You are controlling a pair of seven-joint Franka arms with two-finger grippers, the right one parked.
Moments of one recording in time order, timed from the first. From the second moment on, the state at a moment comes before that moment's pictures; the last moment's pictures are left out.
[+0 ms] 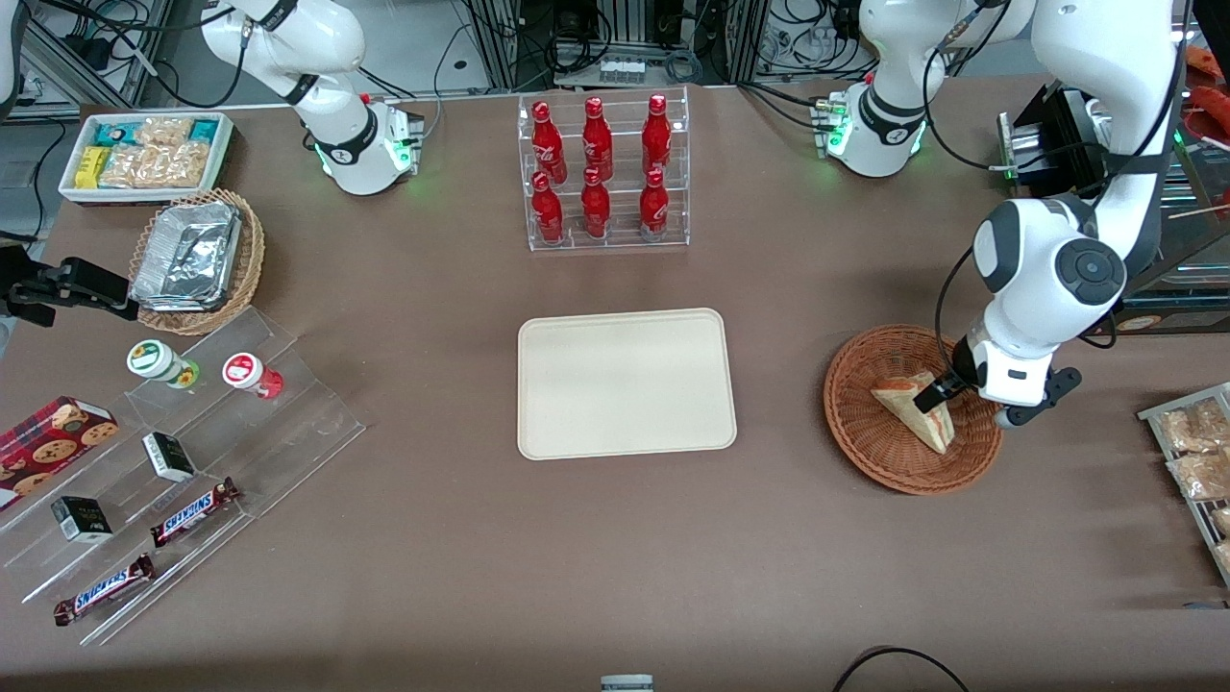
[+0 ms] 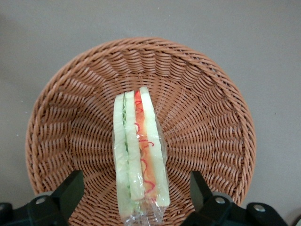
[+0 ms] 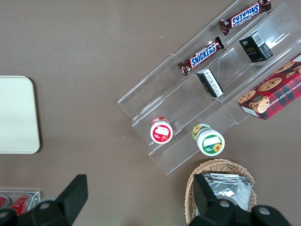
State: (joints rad) arm -0.04 0.21 -0.02 -2.20 0.00 2.47 -0.62
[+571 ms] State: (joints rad) arm -0.04 0.25 -0.02 -2.23 0.00 2.53 -0.62
